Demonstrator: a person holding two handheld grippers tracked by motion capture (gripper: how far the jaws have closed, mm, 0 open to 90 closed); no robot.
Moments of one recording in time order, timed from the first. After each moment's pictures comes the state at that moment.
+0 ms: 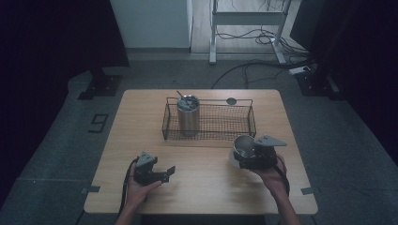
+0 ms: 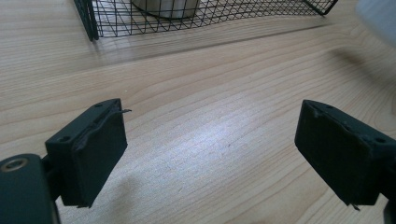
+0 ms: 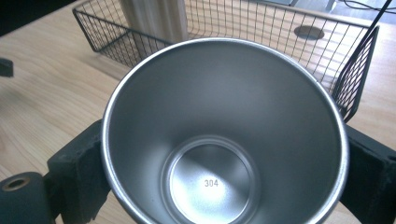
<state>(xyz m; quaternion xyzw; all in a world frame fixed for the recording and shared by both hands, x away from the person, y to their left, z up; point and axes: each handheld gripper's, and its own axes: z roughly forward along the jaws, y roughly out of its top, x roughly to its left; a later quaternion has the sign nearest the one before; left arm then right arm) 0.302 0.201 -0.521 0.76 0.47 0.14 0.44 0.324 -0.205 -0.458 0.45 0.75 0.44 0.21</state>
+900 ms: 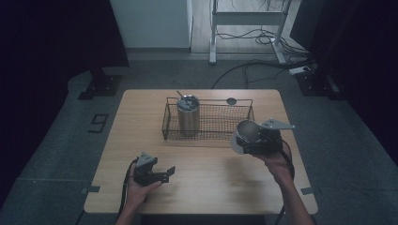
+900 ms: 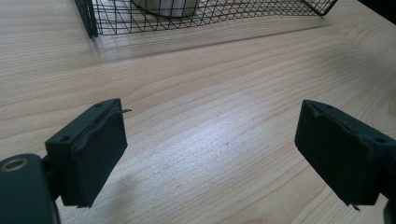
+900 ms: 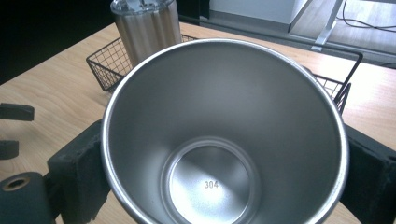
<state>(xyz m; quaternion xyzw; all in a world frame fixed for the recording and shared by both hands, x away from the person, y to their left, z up) 0.301 0.201 -0.522 0.76 0.47 0.13 0.44 0.343 -0.211 -0.409 0.44 0.74 0.47 0.21</state>
